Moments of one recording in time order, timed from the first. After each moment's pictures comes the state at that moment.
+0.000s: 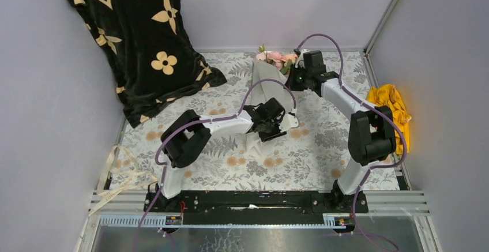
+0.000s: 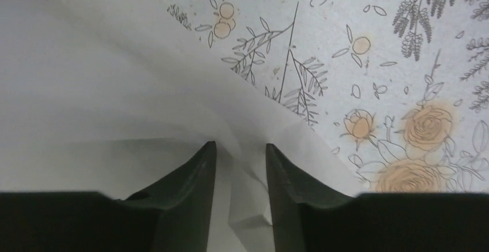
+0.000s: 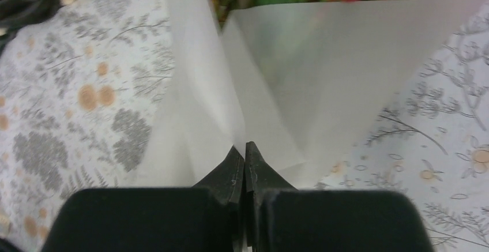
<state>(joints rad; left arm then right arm) -0.90 2.00 1.37 -0.38 0.16 0.42 0.29 1.75 1.33 -0.33 -0.24 0.28</state>
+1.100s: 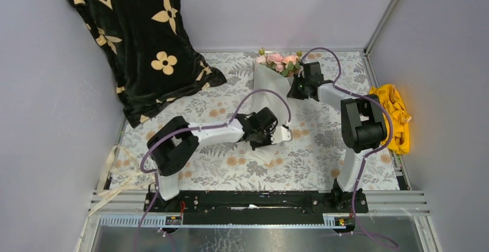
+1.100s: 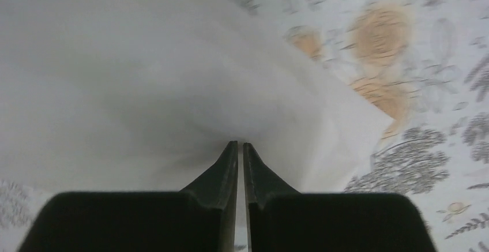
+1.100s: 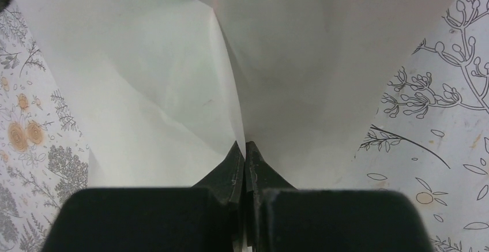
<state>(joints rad) -0.90 1.86 1.20 -0.44 0.17 0.51 0.22 1.92 1.23 -0.14 -0.20 0.35</state>
